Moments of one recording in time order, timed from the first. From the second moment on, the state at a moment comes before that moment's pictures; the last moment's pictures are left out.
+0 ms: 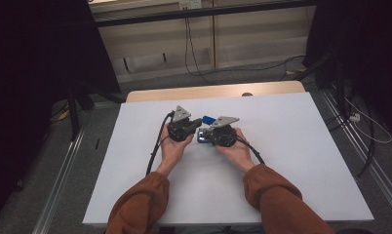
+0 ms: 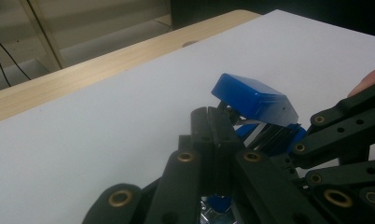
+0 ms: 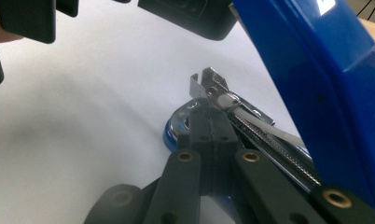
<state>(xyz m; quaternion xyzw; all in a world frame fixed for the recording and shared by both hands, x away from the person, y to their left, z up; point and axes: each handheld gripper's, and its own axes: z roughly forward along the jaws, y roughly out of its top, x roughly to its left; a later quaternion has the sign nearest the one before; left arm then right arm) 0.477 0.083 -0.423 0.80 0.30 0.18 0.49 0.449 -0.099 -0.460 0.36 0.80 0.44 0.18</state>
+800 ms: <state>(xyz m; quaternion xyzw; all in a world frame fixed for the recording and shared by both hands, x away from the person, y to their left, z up) 0.480 0.084 -0.423 0.80 0.30 0.17 0.49 0.444 -0.096 -0.450 0.36 0.77 0.47 0.22</state>
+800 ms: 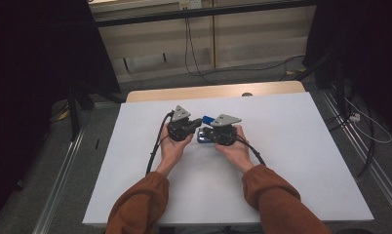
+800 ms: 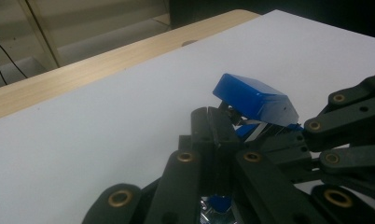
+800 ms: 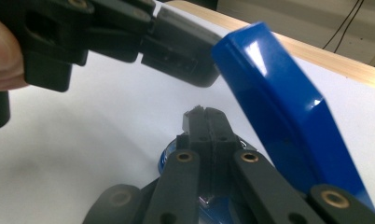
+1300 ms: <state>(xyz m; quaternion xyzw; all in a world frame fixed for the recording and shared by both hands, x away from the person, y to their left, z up) 0.479 0.080 -0.431 0.81 0.30 0.16 0.47 0.443 -0.097 -0.451 0.38 0.76 0.47 0.26</state>
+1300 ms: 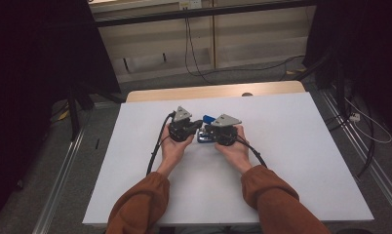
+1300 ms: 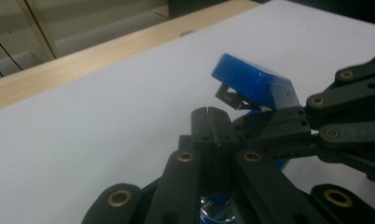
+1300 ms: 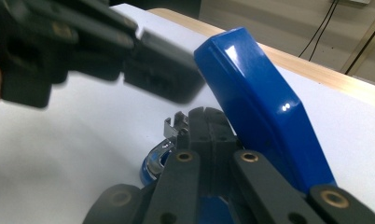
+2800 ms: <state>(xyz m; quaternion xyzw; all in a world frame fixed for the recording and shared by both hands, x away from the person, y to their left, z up) 0.480 0.085 -0.451 0.82 0.31 0.15 0.47 0.448 -0.089 -0.451 0.39 0.74 0.47 0.27</state>
